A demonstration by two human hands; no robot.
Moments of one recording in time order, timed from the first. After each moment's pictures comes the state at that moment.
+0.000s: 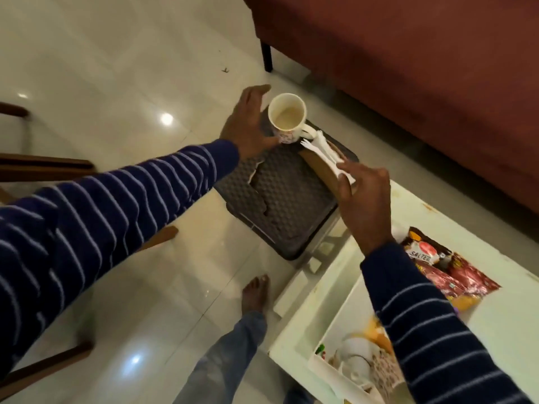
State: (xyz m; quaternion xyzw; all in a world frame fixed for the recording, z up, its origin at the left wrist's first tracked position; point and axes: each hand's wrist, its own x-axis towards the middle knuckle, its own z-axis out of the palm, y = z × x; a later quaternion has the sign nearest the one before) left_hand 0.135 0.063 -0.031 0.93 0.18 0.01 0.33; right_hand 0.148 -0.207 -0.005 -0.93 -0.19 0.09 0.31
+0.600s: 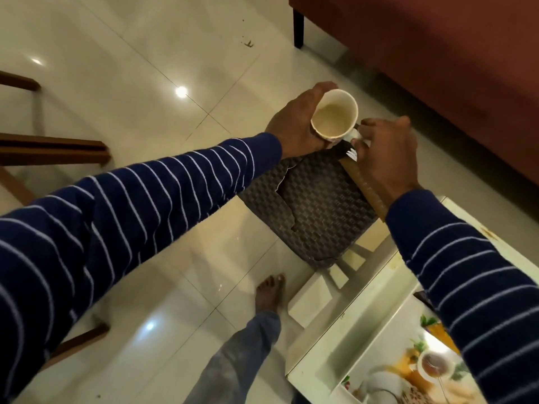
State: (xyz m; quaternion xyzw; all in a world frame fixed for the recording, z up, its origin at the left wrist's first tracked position) left_hand 0.179 0.082 -0.081 0.92 0.11 -0.02 0.38; right_hand 0.232 -0.103 -0.050 -0.94 -0.29 0.11 0.17
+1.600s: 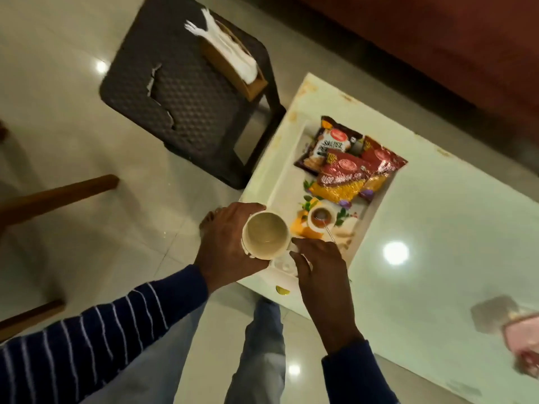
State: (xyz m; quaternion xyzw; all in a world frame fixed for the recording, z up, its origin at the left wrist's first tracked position) left_hand -0.100 -0.255 -0.034 0.90 0.12 -0.08 0.40; right_hand -0.055 -0.442 0.007 -0.92 -0.08 0.27 0.29
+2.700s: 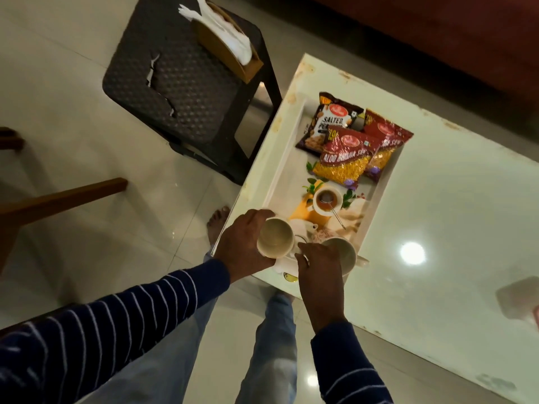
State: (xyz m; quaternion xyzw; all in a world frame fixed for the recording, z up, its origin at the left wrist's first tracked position) left_hand -0.143 -0.286 -0.094 0.91 0.10 -0.14 0.37; right_hand -0.117 -0.467 -0.055 -0.94 -0.09 0.23 0.23
